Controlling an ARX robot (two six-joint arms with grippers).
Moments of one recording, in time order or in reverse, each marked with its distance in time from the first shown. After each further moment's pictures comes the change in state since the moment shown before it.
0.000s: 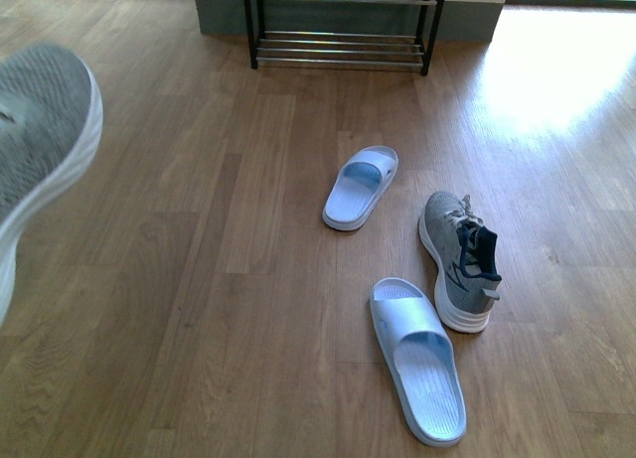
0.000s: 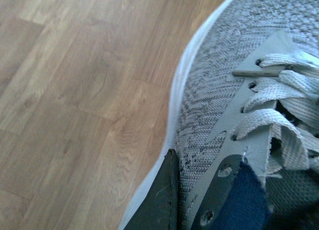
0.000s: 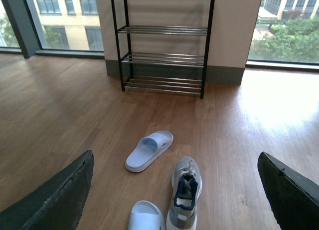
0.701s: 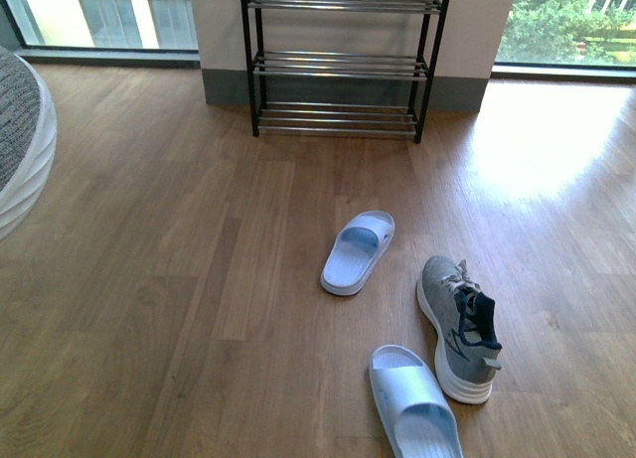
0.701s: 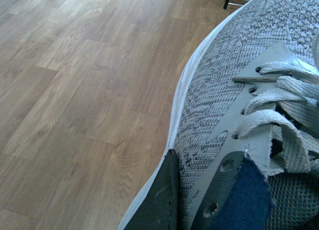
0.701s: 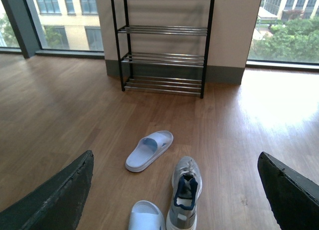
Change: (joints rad) left arm -0.118 -0.640 -0.158 -0.284 -0.089 0.014; right arm 0.000 0.000 0.000 0.000 0.000 0.000
